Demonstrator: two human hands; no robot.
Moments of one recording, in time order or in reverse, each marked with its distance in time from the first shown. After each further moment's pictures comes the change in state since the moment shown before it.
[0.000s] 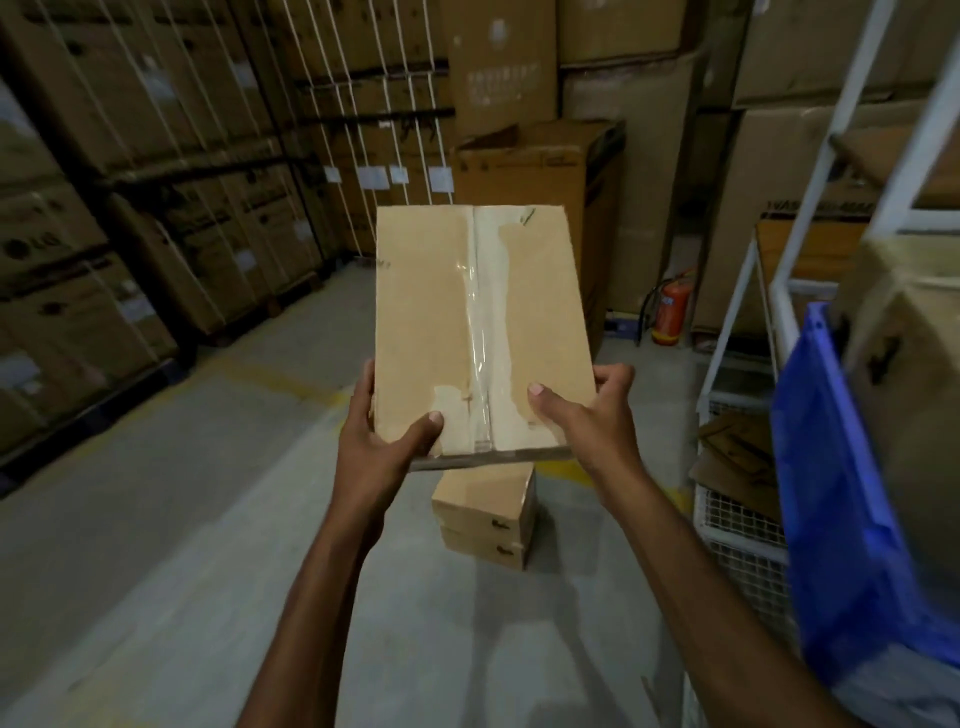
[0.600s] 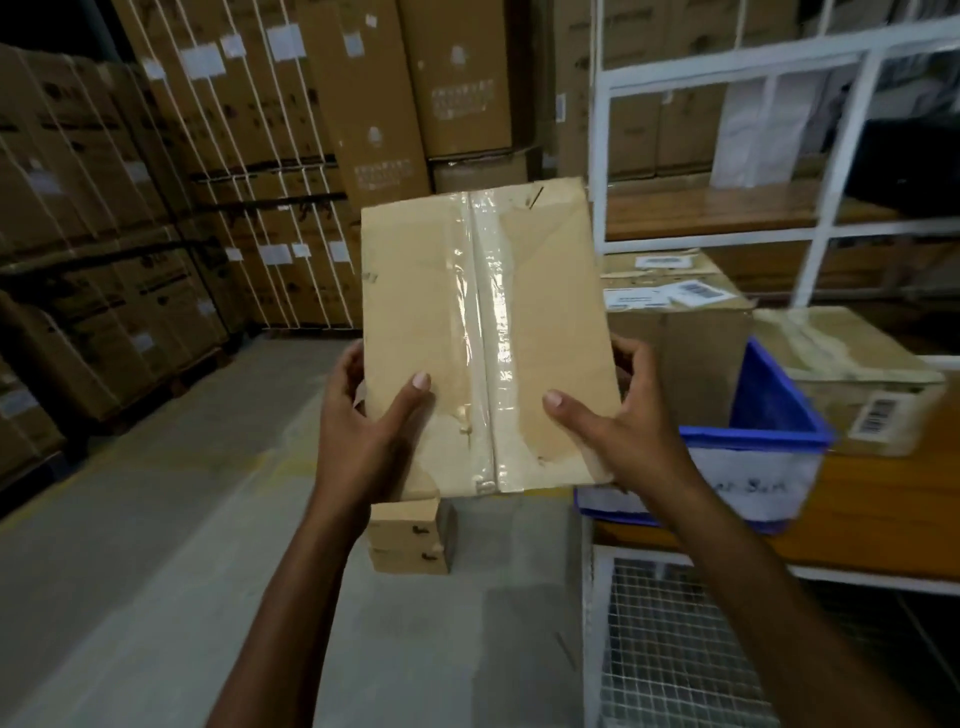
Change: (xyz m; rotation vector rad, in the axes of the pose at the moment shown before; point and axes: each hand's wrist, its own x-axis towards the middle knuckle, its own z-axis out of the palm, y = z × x) left_hand -0.258 0.182 0.047 -0.050 -0.158 0.196; right_hand -0.277 -0.088 -0.253 -0.017 0.090 -0.260
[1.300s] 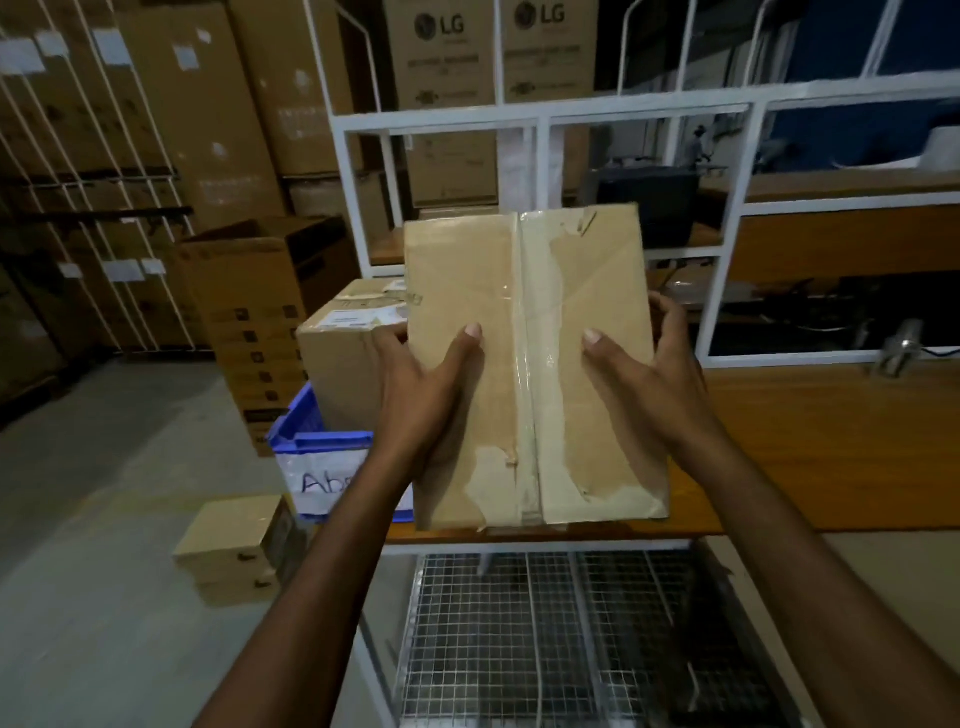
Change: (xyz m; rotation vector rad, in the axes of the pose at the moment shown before) left_hand -0.150 0.157 0.420 -0.057 -0.218 -0.067; right_hand -0.032 0.000 -0.462 -0.248 0.259 0.004
